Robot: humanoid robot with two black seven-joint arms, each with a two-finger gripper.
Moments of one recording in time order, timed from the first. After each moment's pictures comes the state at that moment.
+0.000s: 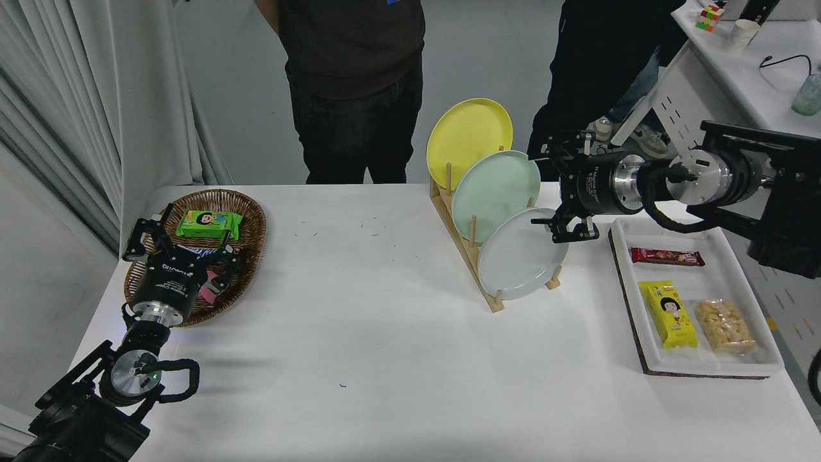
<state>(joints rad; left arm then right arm) -0.40 0.28 -1.19 -0.64 0.14 -0.56 -0.39 1.44 -0.52 -0.28 1.02 0.59 0.00 -0.30</state>
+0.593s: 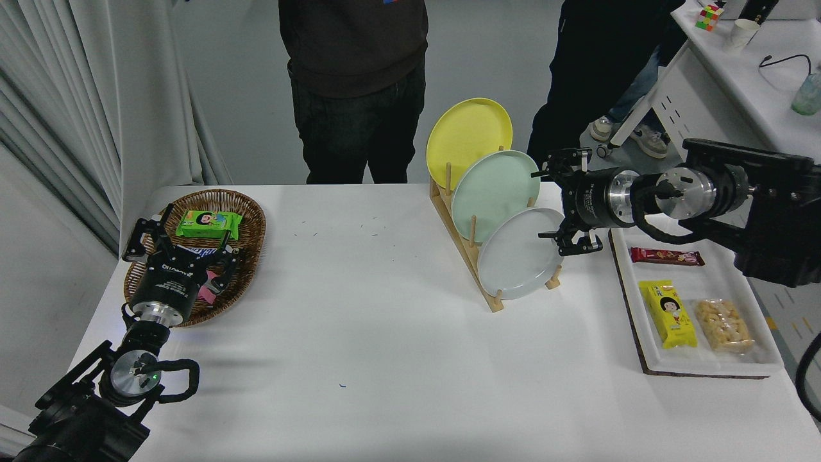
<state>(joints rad) -0.40 0.28 -1.19 -0.64 0.14 -0.56 -0.39 1.40 -0.46 -0.27 0.92 0.49 0.01 -0.30</state>
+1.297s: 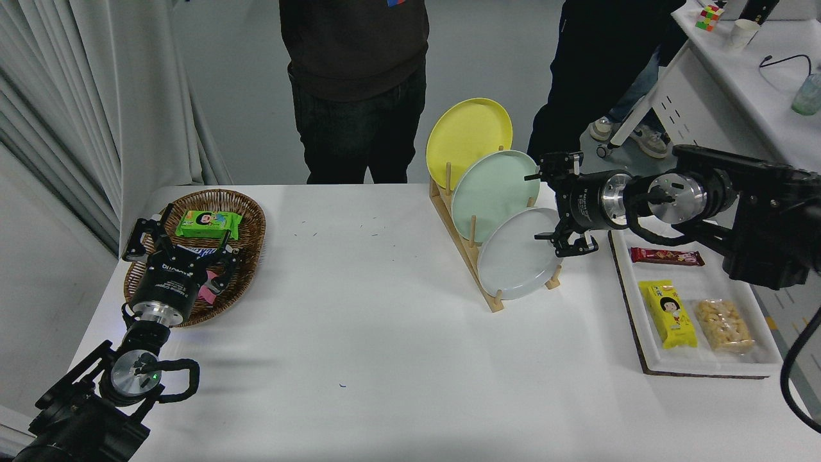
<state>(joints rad) -0.40 0.28 -1.19 -0.64 0.14 -0.56 -0.39 1.37 -0.42 -0.26 0.84 0.44 0.08 -0.30</state>
